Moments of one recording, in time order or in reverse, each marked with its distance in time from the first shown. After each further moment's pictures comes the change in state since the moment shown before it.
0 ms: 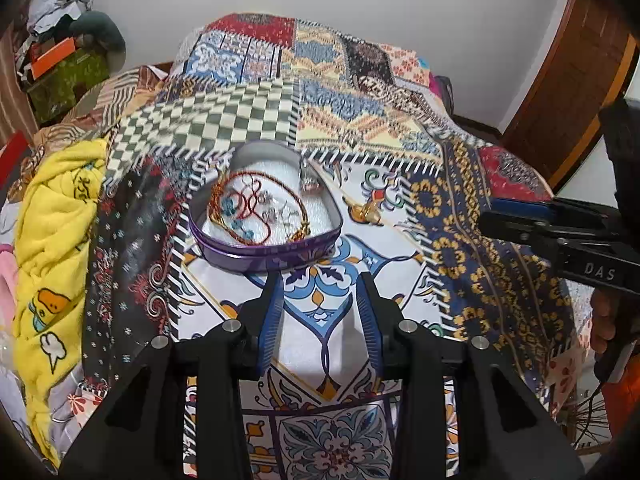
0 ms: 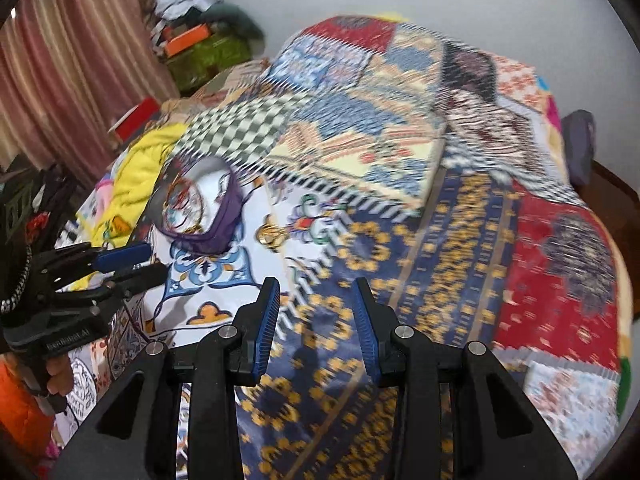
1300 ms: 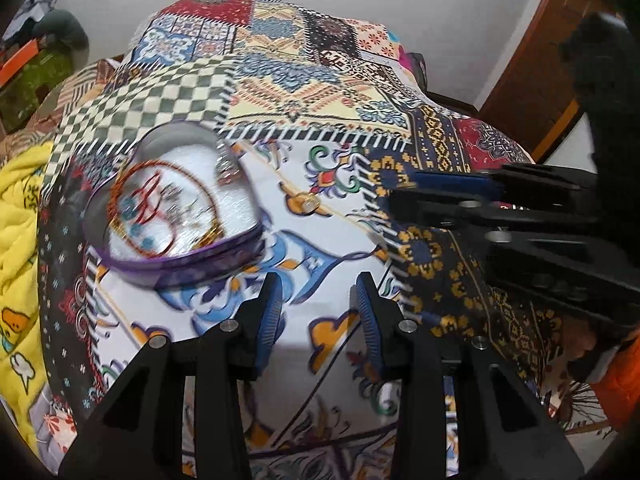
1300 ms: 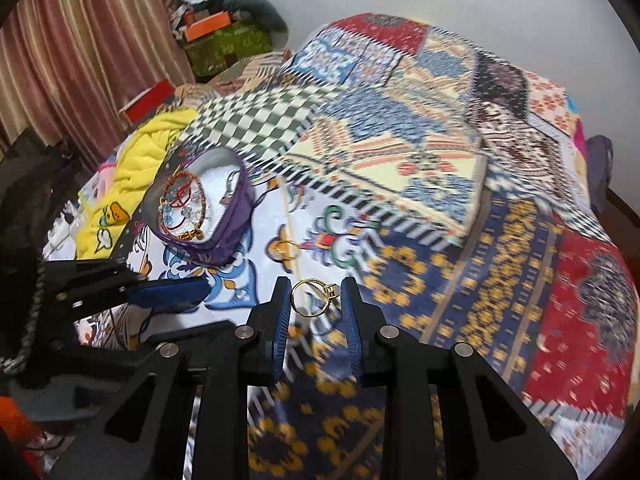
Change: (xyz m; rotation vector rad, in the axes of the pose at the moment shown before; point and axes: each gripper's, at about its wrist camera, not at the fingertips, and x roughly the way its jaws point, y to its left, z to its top) left arm 0.042 -0.038 0.009 0.069 0.062 -0.085; right arm 0.015 0.000 0.004 -0.066 -0.020 0.001
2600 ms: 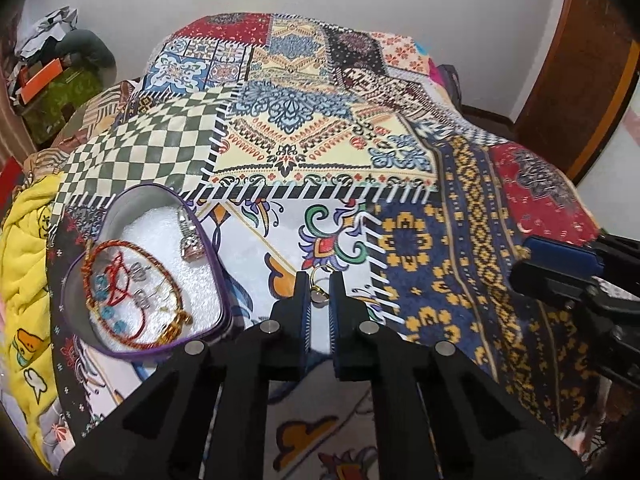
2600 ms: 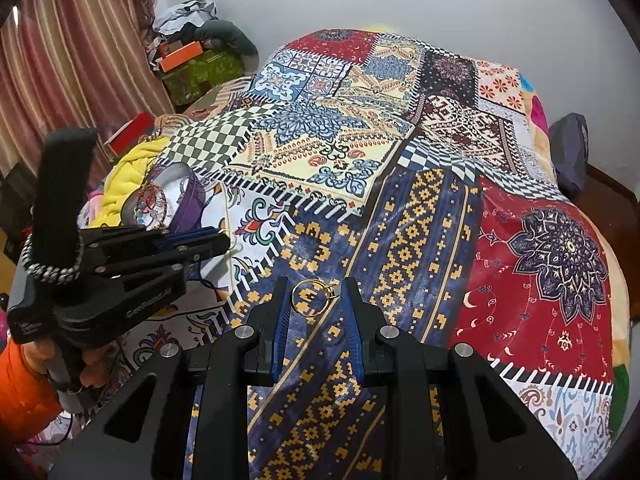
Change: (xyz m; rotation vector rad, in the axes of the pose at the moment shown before) left arm 0.027 -0.023 0.039 -0.021 -0.065 0.142; right arm -0.031 -0.048 -0.026 0.076 -0.073 -0.017
